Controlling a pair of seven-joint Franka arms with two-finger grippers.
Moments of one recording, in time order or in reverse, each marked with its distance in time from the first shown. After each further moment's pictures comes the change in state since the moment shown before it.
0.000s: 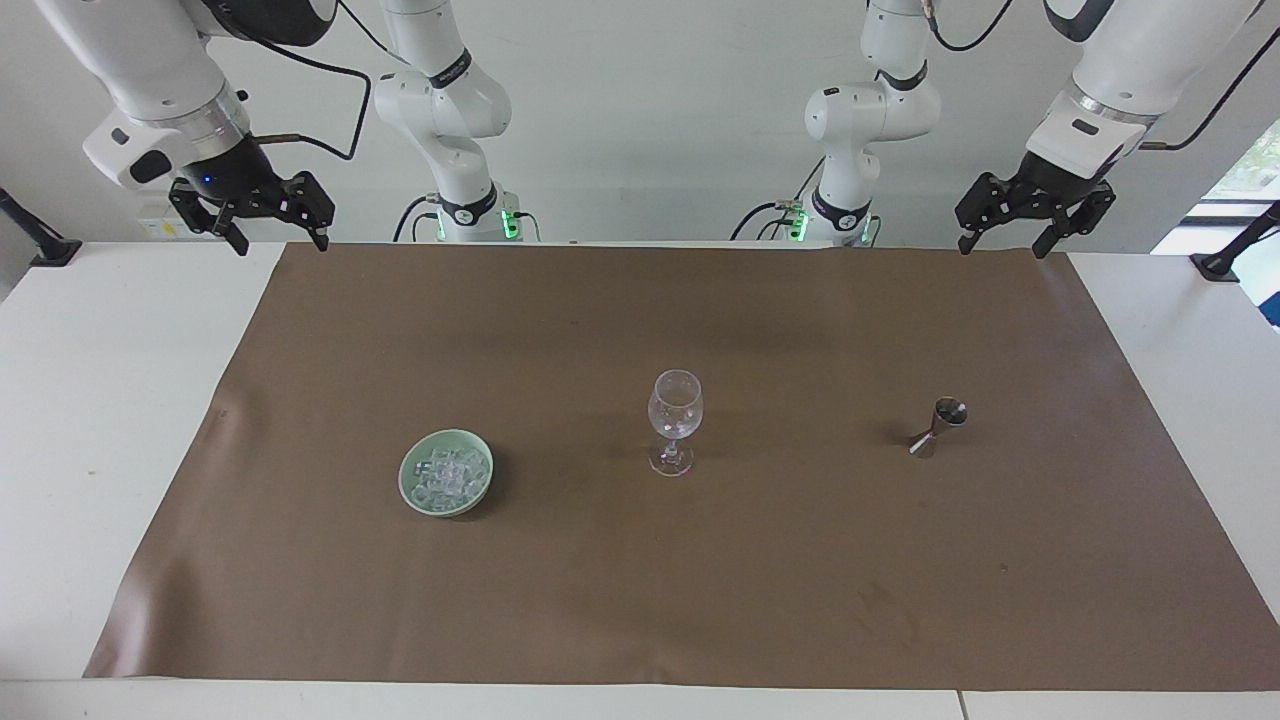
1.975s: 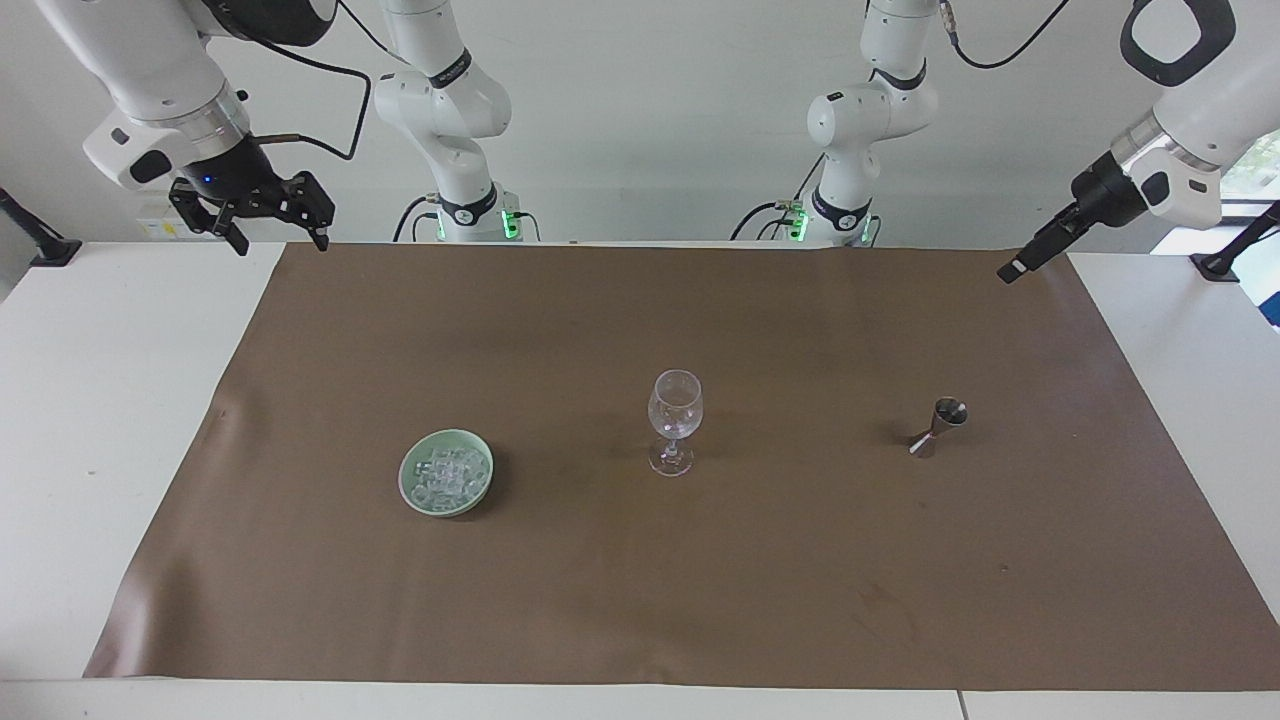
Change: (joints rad) left arm 0.213 0.045 0.031 -0.082 -0.252 -0.033 -0.575; right arm 0.000 0.000 0.000 0.000 0.000 0.000 0.000
